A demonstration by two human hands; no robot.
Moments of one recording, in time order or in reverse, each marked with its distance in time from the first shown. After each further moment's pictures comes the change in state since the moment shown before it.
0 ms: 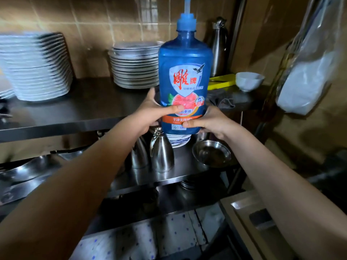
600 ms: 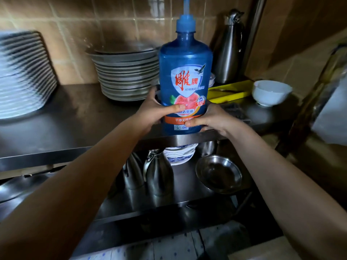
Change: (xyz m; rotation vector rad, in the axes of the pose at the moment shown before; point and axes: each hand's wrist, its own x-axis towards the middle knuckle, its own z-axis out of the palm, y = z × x) left_hand 0.161 -0.013 0.013 -0.066 0.073 0.078; right_hand 0.163 0.024 -0.062 -0.096 -0.069 0.019
